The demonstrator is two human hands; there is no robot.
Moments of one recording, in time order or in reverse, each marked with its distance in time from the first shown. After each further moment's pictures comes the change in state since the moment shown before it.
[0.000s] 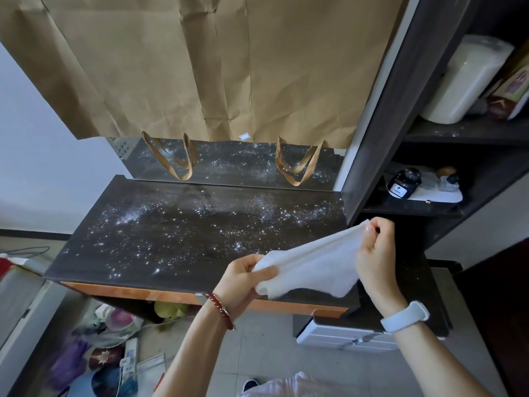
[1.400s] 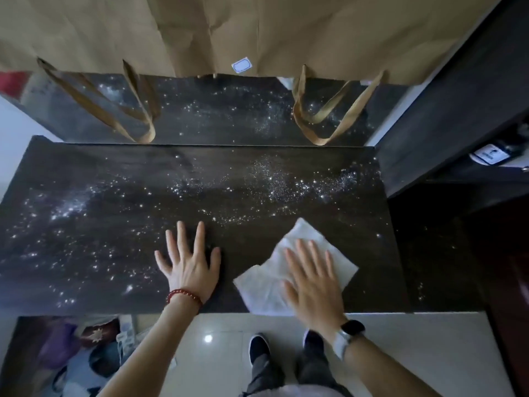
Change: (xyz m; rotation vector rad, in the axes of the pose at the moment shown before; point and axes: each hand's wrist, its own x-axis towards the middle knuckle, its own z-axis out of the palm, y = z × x) left_hand 0.144 -0.068 -0.163 1.374 0.500 -0.046; right_hand -0.064 0.158 0.177 -0.970 -0.601 -0.304
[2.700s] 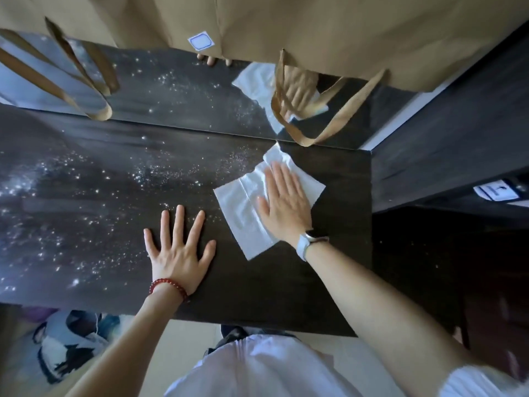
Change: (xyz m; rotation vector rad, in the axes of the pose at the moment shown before) left_hand 0.014 0.047 0.034 0.201 -0.021 0.038; right_hand 0.163 0.049 -0.020 0.054 -0.013 -0.135
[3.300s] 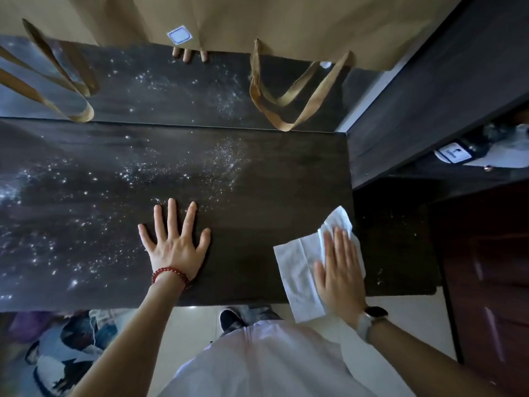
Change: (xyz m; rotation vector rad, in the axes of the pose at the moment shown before) left_hand -0.003 0.002 -0.006 -0.043 -0.019 0.013; right_hand -0.194 0.038 0.003 -0.087 -0.050 0.308
